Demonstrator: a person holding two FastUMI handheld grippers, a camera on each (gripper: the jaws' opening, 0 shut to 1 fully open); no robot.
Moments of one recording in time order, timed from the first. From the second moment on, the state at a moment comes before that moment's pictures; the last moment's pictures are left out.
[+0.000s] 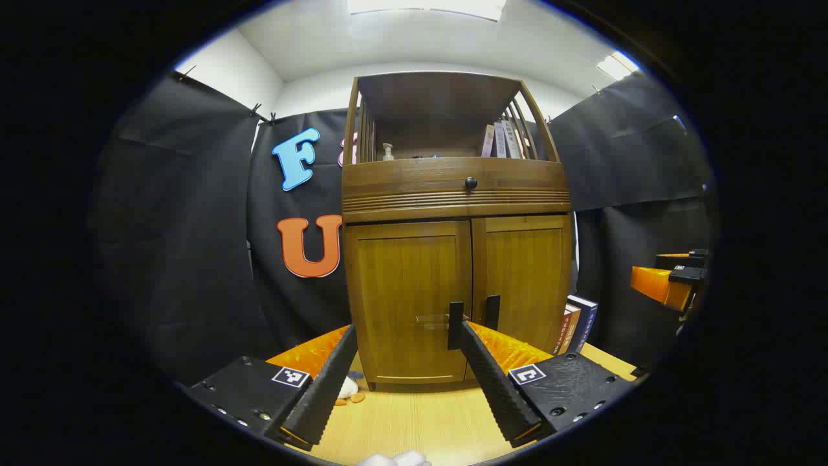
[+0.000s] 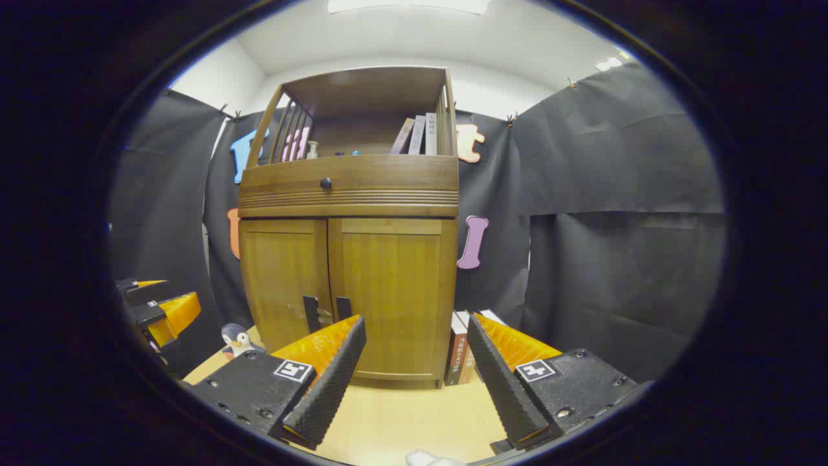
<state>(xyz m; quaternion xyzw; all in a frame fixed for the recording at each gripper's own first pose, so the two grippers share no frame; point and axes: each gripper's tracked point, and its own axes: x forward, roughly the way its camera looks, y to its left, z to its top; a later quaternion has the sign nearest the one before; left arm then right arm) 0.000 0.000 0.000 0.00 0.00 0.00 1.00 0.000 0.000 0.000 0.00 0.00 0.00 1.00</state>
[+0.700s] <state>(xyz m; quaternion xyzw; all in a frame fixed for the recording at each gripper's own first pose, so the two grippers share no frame) -0.003 0.019 -0.004 0.00 0.00 0.01 1.00 0.003 0.017 -0.011 0.00 0.01 0.00 1.00</state>
